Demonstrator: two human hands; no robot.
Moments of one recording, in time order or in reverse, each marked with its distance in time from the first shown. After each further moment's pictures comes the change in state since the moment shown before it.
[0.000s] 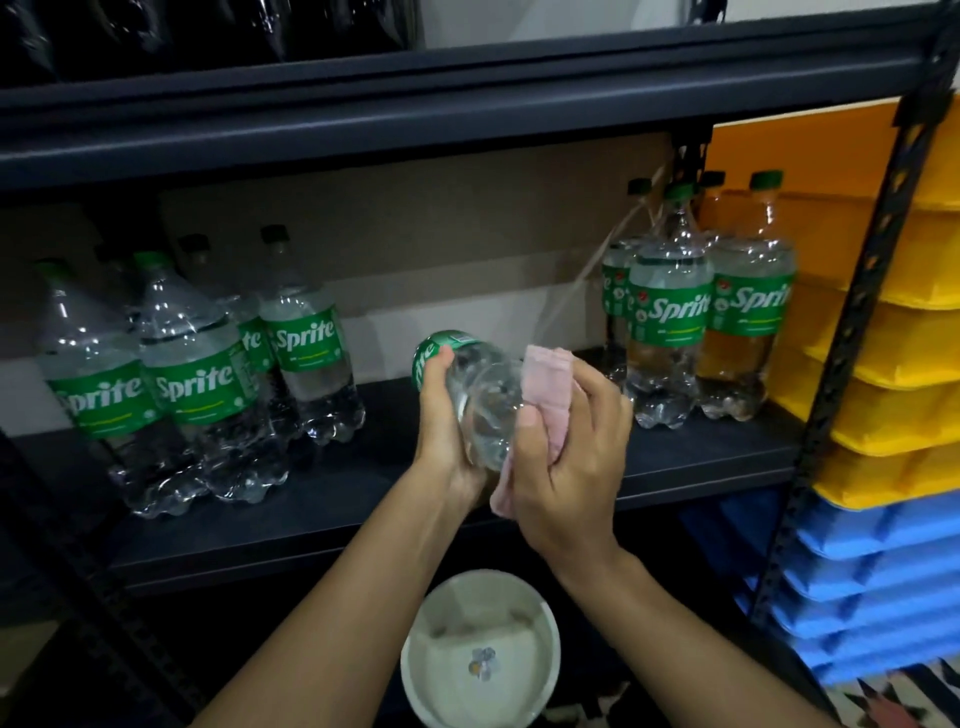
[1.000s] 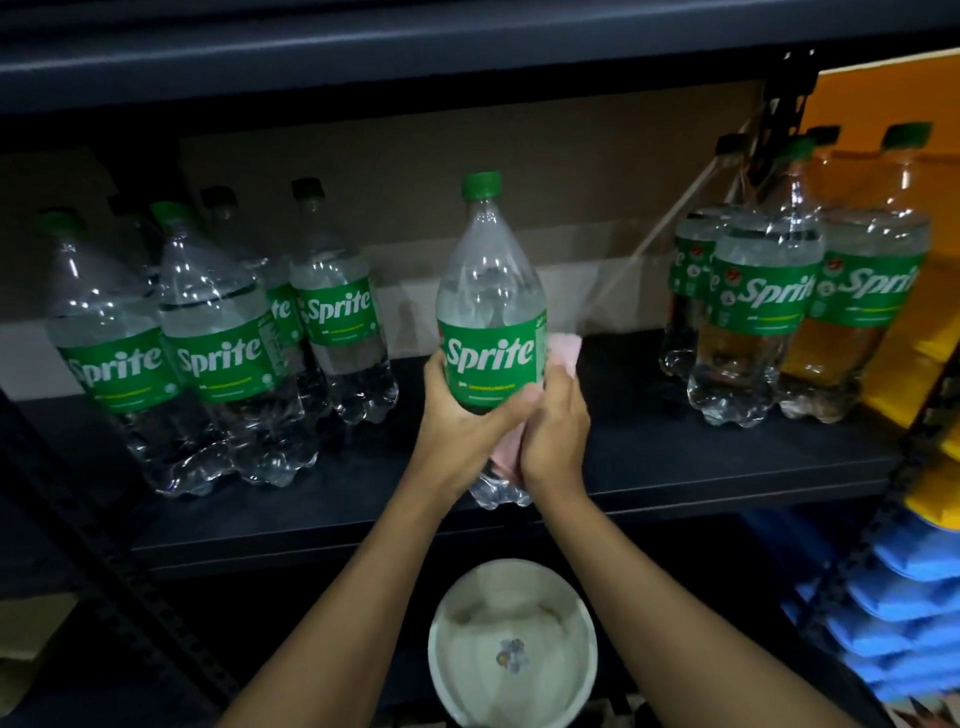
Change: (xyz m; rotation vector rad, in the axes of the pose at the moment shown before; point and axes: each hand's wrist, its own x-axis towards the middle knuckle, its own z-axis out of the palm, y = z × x) left_hand 0.039 0.010 -0.081 0.667 0.025 0.576; right_hand 0.004 0.024 0.109 0.425 -0.138 0.826
